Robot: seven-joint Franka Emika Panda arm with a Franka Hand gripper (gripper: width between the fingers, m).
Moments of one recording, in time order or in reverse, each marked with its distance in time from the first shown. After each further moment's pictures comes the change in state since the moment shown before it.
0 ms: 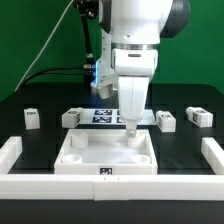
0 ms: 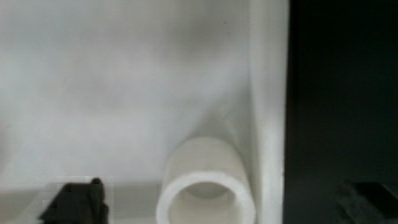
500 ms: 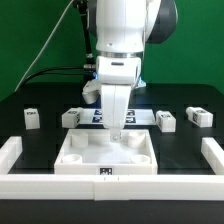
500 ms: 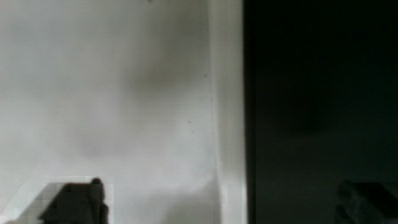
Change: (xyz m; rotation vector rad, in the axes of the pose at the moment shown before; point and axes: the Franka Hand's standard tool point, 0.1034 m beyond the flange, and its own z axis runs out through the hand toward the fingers) arm -0.026 -0.012 0.019 0.038 -0.009 0.019
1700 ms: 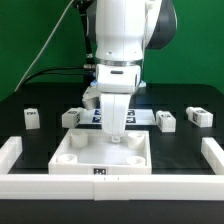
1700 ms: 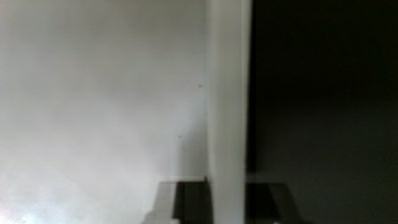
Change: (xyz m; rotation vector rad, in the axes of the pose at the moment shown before) arm 0.001 0.002 0.007 0.007 0.002 0.001
